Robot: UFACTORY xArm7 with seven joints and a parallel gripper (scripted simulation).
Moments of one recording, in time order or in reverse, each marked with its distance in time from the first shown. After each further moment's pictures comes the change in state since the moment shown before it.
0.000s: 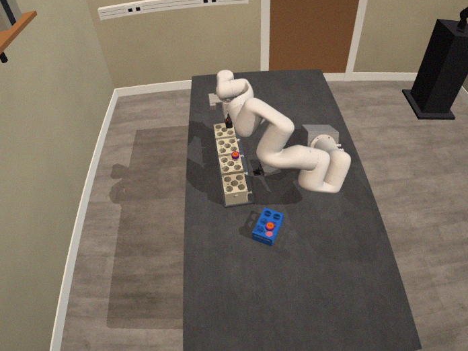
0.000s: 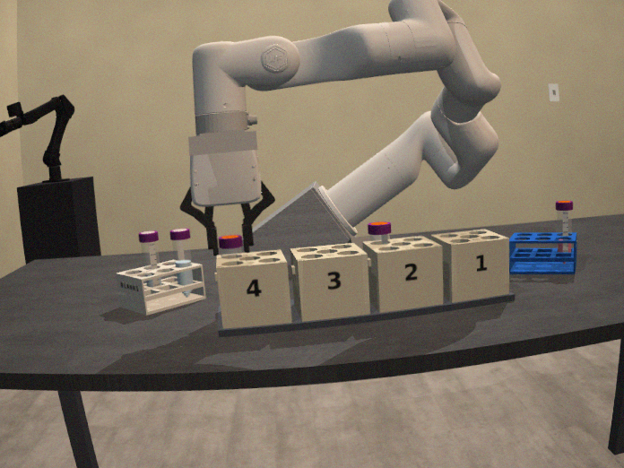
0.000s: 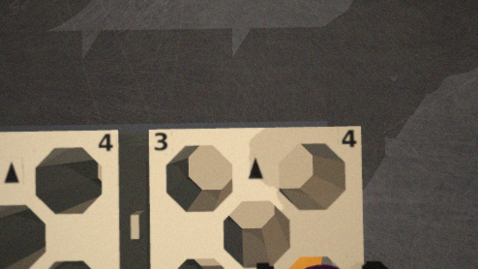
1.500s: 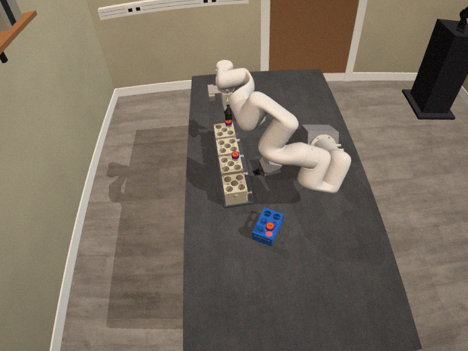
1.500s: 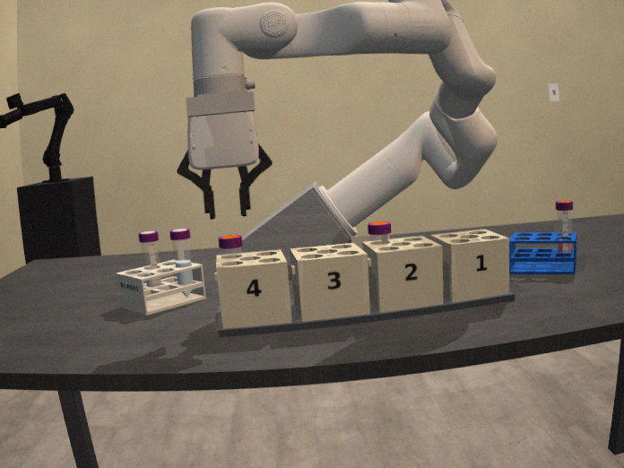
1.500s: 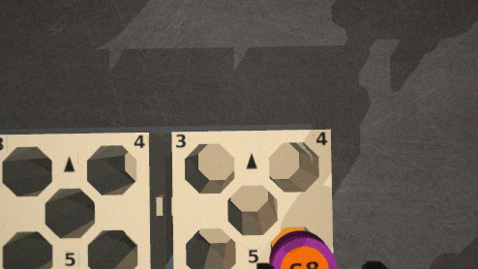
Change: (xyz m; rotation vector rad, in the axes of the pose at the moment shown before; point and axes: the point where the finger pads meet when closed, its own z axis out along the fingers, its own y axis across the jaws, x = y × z) arm 0.000 0.000 -0.053 0.000 0.000 0.000
